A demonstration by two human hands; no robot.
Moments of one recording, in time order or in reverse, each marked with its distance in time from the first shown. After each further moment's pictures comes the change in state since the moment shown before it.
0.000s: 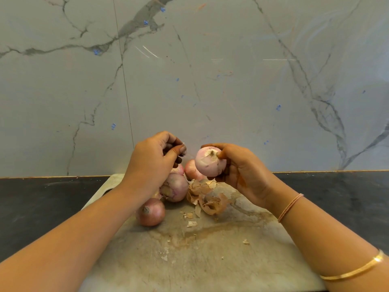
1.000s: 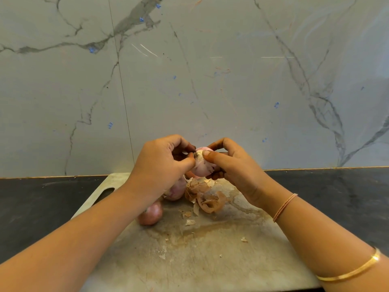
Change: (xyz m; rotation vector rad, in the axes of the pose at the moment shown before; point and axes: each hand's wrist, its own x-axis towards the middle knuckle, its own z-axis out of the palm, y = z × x) left_hand -0.010 0.018 0.006 0.058 -0.071 0.037; right_hand 0.007 0.007 0.003 -0.275 0.084 -0.110
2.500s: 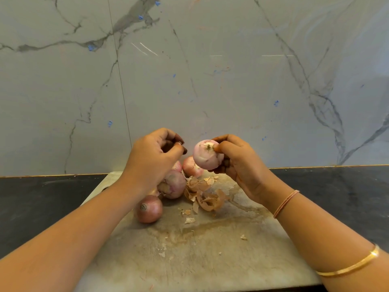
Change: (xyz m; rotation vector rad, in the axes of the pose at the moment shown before) left_hand 0.005 -0.008 -0.006 -0.082 0.061 -0.123; right_hand 0.000 -0.002 -0.004 0.167 0.039 0.007
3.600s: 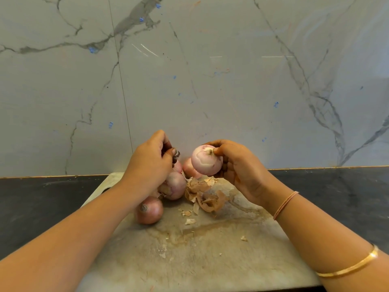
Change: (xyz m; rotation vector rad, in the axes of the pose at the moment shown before) left_hand 0.006 -0.015 0.002 0.233 -0.004 -0.003; right_hand -0.005 -0.006 0.003 0.069 -0.060 0.074
